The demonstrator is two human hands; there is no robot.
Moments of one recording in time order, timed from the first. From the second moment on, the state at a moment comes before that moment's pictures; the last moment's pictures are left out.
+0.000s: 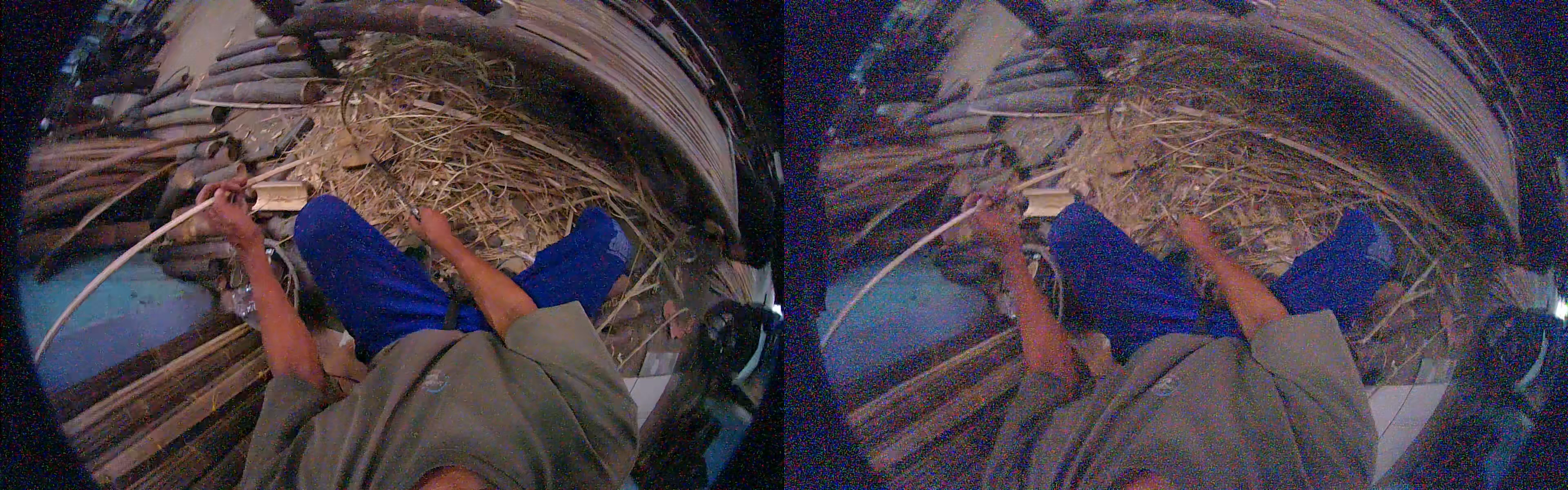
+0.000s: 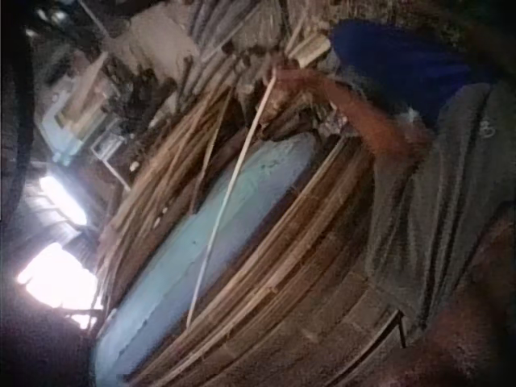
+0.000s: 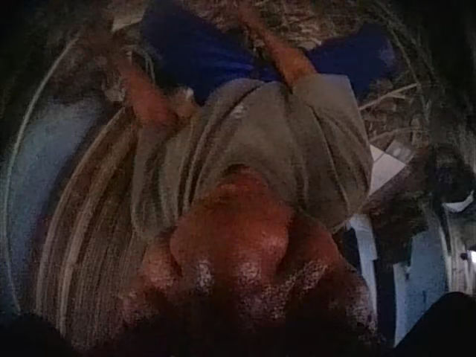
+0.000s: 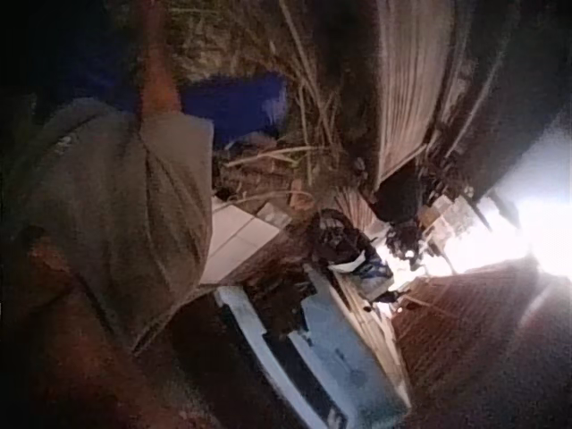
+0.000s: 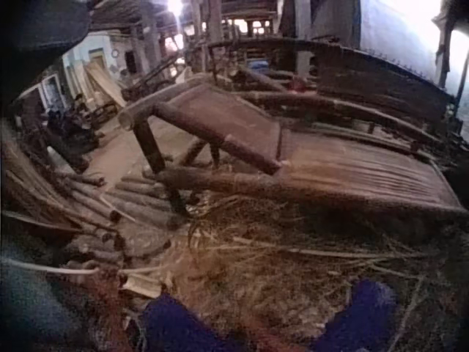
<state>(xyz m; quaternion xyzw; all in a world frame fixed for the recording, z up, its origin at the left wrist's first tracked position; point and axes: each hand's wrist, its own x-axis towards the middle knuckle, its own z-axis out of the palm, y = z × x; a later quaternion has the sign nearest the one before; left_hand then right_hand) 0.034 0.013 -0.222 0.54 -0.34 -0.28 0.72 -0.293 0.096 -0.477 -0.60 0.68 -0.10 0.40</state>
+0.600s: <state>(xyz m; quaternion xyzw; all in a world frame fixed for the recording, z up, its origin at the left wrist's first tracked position) -0.022 -0.031 -0.102 0.55 -0.62 -0.03 0.56 -0.305 0.012 -0.230 -0.69 0.53 -0.49 0.03</state>
